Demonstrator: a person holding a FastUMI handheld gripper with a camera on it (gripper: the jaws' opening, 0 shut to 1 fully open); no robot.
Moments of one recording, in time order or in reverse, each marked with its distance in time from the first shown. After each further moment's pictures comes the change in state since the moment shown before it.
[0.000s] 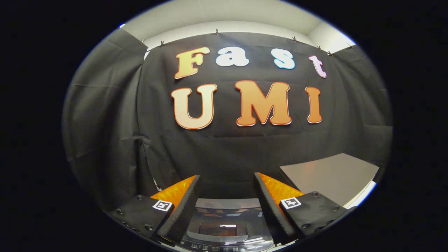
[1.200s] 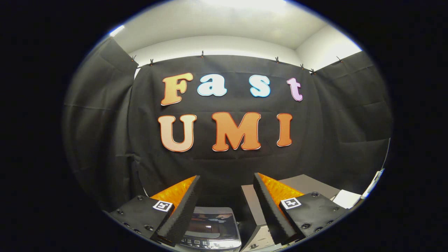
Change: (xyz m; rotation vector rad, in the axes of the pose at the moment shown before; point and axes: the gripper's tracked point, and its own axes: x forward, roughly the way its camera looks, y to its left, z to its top) arm -0.153 -0.076 0.104 -0.018 -0.109 -0.139
